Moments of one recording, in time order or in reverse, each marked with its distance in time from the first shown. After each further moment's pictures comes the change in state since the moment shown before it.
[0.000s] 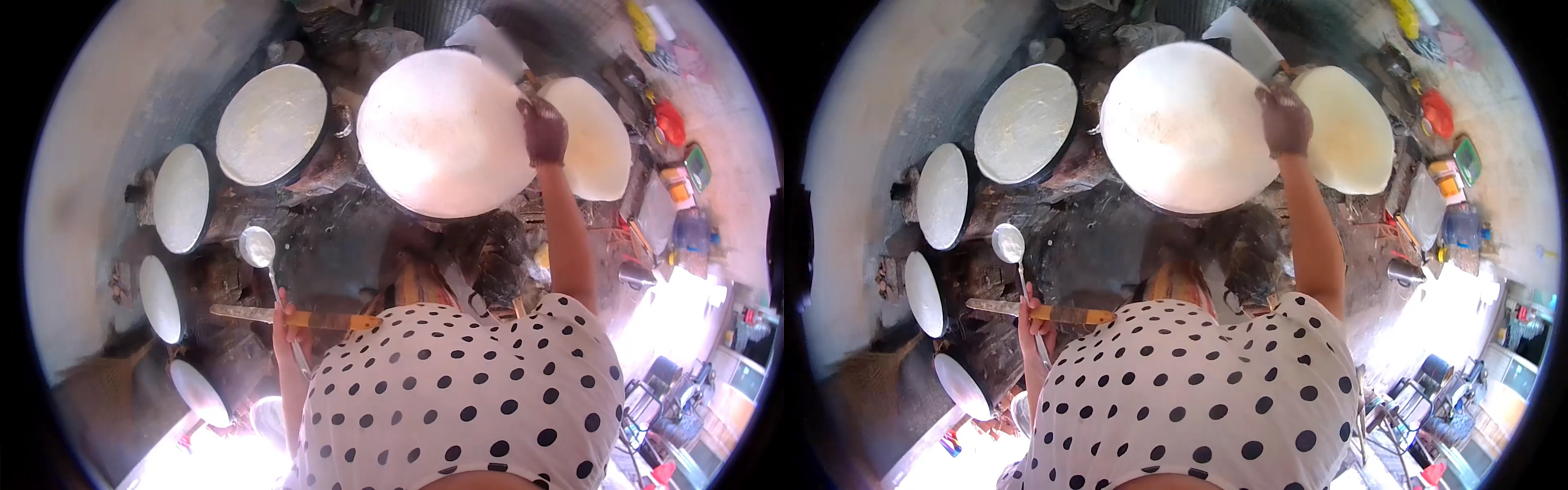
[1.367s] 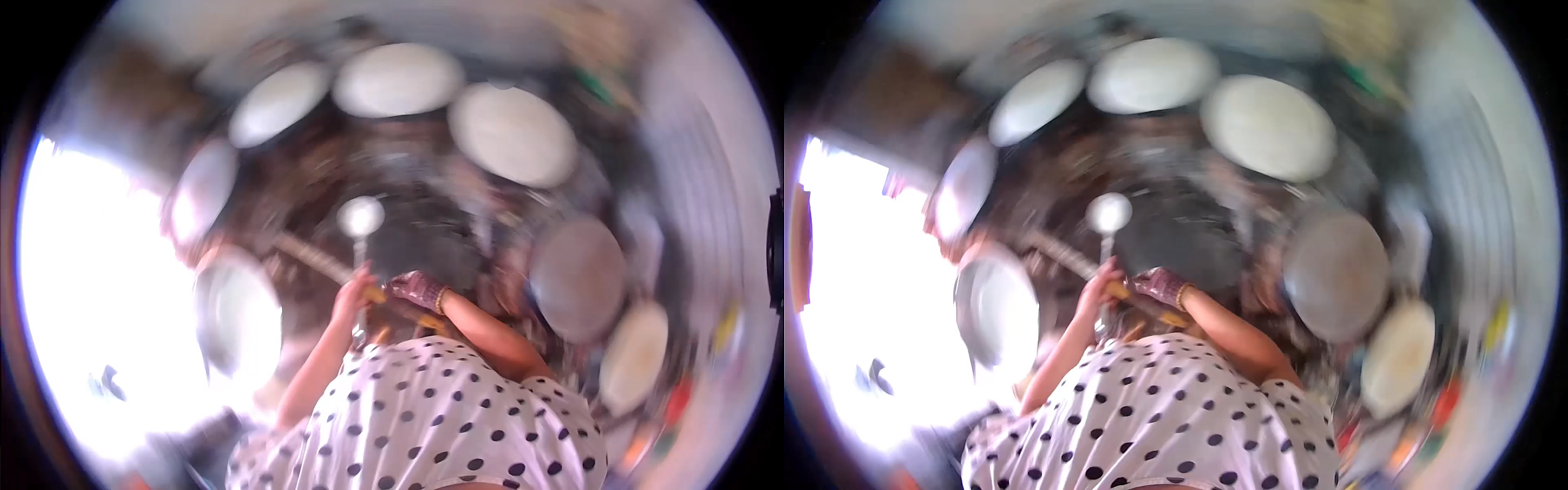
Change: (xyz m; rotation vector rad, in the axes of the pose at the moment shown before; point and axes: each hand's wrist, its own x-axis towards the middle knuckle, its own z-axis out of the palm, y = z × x) left_hand -0.093 0.026 -0.258 0.390 0.604 0.231; right_hand -0.253 -0.572 -0.071 1.203 -2.150 -0.328
